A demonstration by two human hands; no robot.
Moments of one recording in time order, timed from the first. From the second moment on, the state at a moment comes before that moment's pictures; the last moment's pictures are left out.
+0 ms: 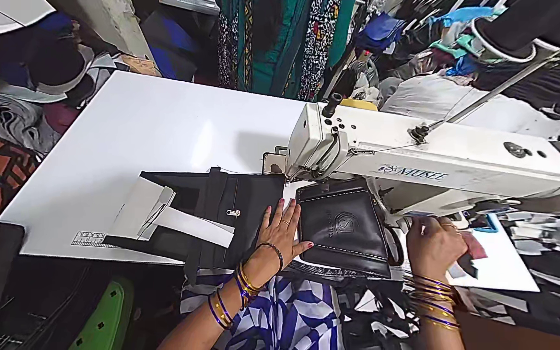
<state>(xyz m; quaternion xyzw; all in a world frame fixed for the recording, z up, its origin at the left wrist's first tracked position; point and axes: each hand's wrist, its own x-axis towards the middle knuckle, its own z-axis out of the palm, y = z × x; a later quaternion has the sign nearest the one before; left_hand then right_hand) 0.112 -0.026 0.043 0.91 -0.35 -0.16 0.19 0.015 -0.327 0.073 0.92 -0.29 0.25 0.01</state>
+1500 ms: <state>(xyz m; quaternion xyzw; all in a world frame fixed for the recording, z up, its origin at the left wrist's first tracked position) 0.120 0.049 0.025 0.80 -0.57 0.01 0.20 0.041 -0.181 0.036 0.94 0.25 0.17 -0.15</state>
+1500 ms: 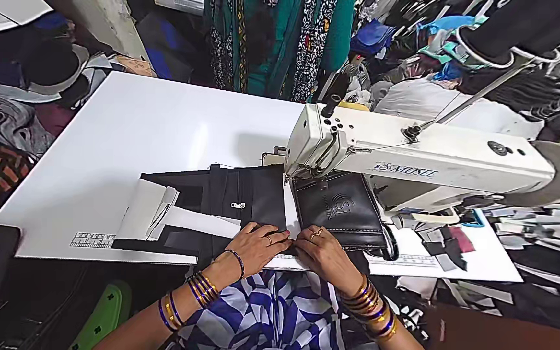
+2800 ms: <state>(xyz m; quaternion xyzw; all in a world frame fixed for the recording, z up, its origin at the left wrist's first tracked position) 0.192 0.038 0.031 0.77 -0.57 -0.06 0.26 0.102 -0.174 0.020 0.91 0.24 0.31 -0.09</state>
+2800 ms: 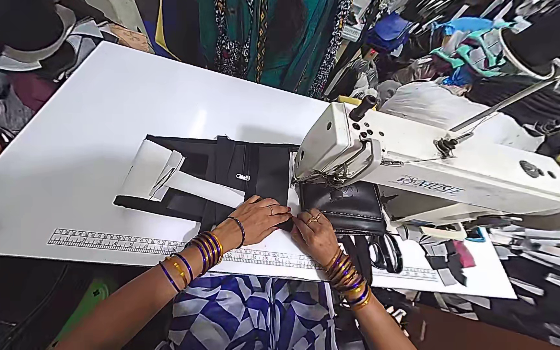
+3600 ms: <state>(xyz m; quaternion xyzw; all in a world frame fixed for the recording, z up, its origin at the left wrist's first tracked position) 0.224 0.018 0.021 0.78 -0.58 0.04 0.26 0.062 -0.201 0.039 0.94 0.01 0.29 -0.19</state>
